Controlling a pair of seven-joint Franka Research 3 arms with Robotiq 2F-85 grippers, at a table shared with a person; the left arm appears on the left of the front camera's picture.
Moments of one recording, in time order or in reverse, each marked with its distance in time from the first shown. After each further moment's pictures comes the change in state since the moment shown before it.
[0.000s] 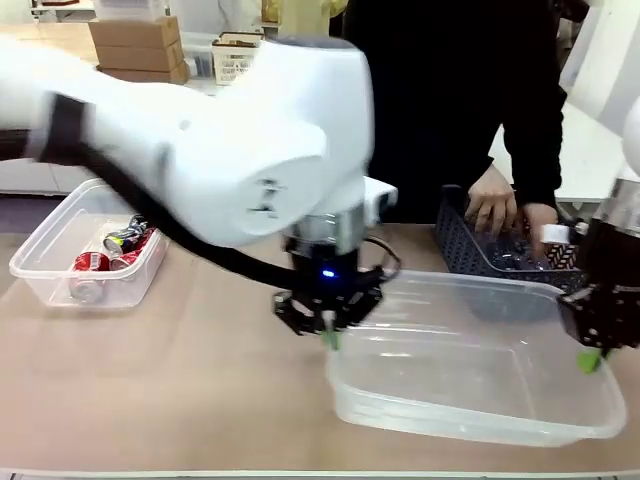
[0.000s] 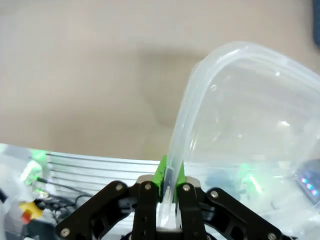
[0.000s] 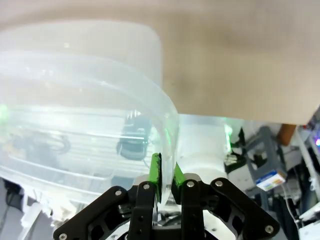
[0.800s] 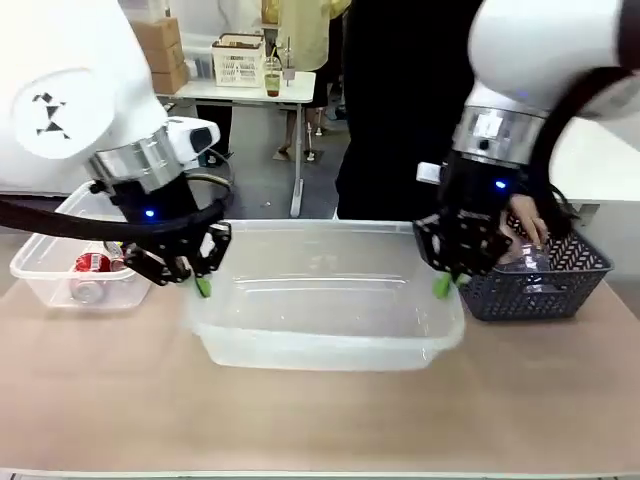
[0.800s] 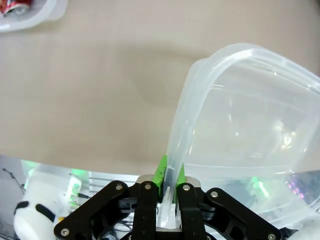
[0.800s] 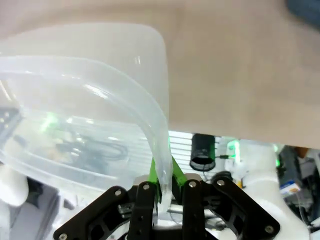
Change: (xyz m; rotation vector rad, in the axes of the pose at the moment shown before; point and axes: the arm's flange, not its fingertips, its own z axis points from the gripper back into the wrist) left arm 0.069 0.172 0.048 -0.072 -0.014 0.061; right arm 0.089 0.155 0.055 0.088 0.009 -0.006
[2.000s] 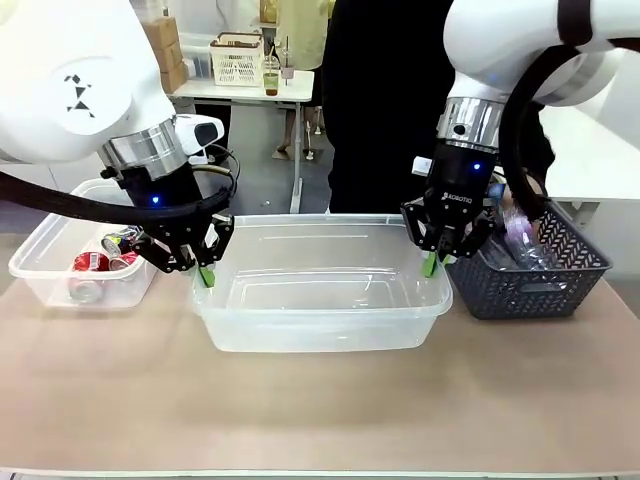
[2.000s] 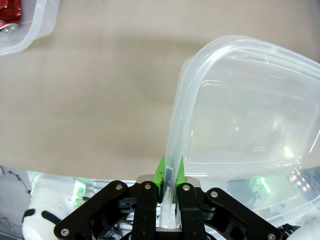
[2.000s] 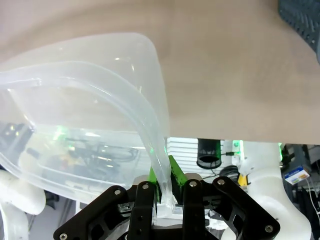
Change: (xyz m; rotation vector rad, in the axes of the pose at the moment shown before) left arm 0.025 -0.007 -0.007 0.003 0.040 -0.036; right arm 0.041 -0.008 0.004 0.012 0.048 -0.077
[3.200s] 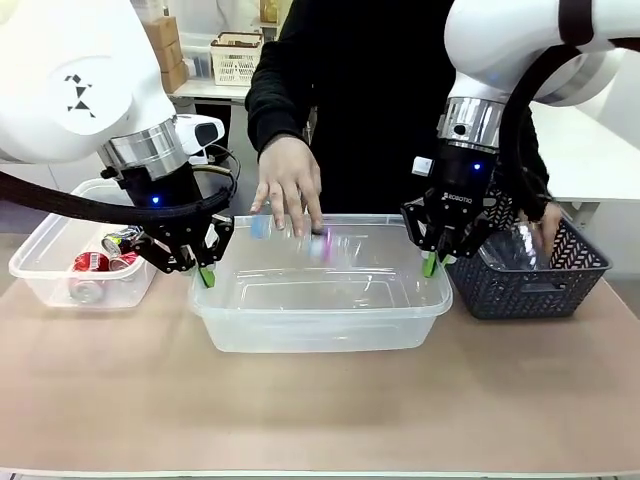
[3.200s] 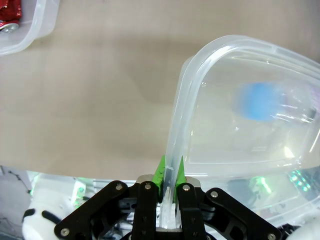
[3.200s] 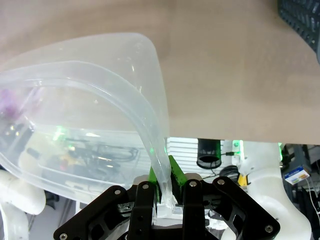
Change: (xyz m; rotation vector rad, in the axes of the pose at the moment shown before) left arm 0.000 0.000 0.000 0.000 0.001 0.000; right arm 0.000 0.000 0.000 0.000 0.000 0.000
